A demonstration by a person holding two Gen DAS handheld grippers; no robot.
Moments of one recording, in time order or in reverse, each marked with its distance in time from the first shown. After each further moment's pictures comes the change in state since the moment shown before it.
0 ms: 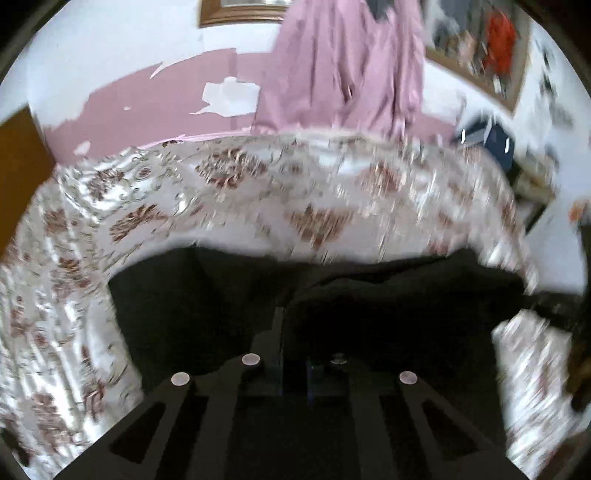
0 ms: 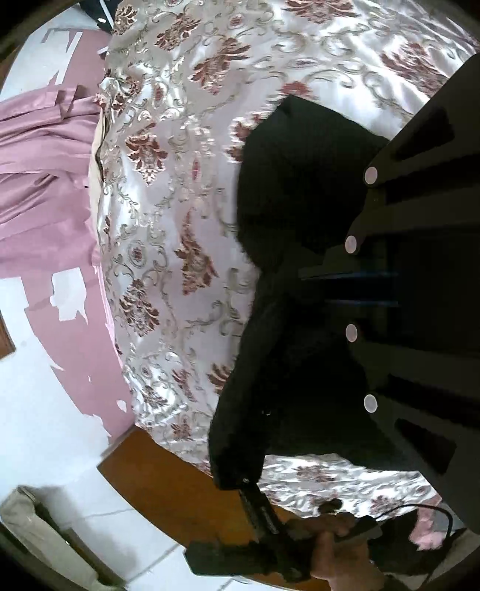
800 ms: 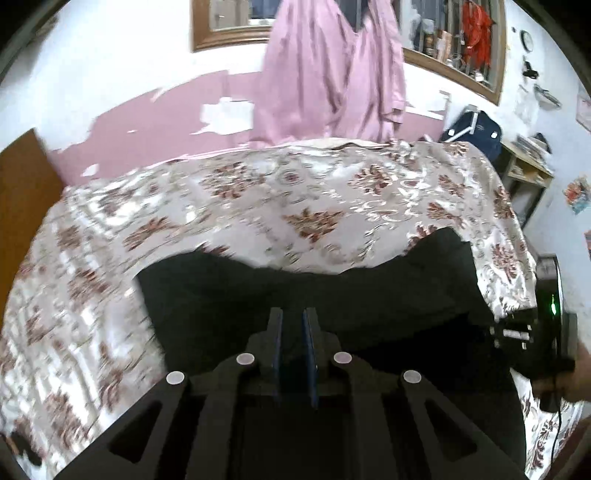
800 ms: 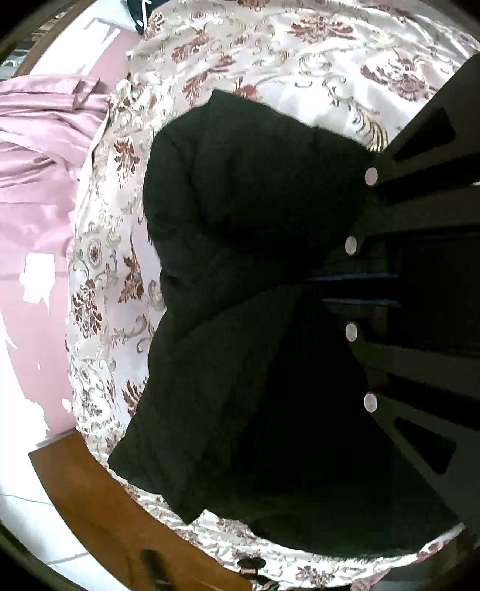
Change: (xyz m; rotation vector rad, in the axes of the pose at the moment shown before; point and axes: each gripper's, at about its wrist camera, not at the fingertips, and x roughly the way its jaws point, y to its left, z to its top) left arm -0.035 -0.012 -0.009 0.033 -0.079 -0.023; right arm 0.045 0.012 -0.094 -0.200 0.046 -0.210
